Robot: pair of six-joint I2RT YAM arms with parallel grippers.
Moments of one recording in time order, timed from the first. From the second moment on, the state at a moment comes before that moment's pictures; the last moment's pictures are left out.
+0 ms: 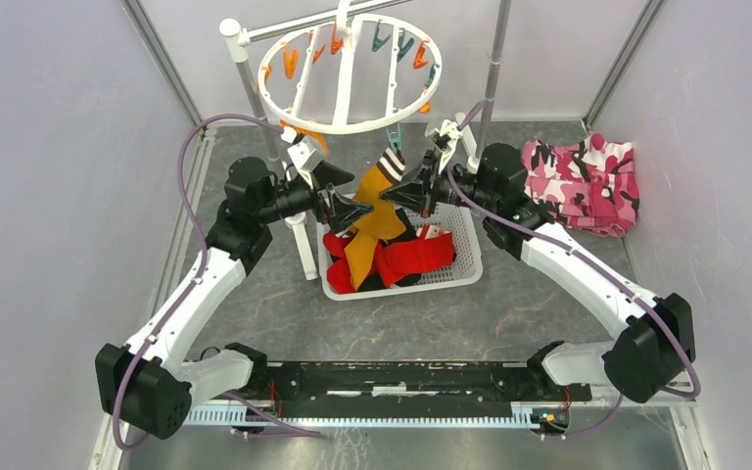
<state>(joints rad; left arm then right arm) -0.38 1.10 0.95 0.11 0.72 -0.12 0.57 1.32 1.09 0.25 -0.72 0.26</state>
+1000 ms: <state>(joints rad) -0.35 1.21 1.02 0.03 1.07 -0.06 0.66 1.24 1.18 0.22 -0.39 0.28</state>
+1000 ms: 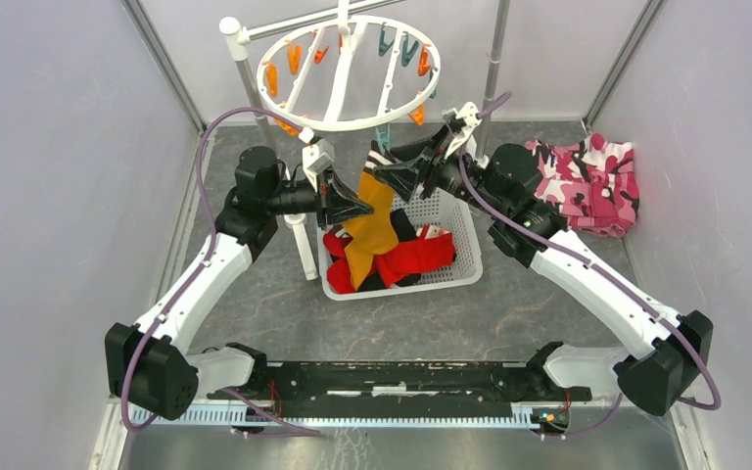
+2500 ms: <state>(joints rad) -0.48 1.29 0.89 0.09 0.94 -0.12 0.73 1.38 1.32 0.24 -0.11 0.26</state>
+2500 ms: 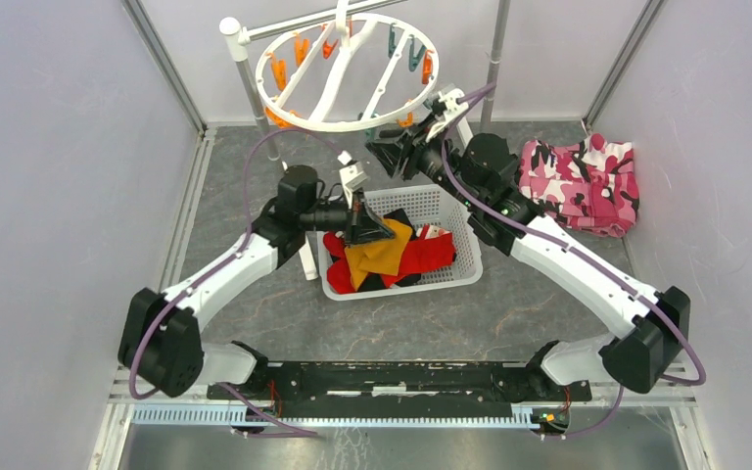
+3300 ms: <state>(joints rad) -0.53 1.36 1.05 -0.44 0.70 0.17 0.73 1.11 1.04 0.04 -0.09 0.23</state>
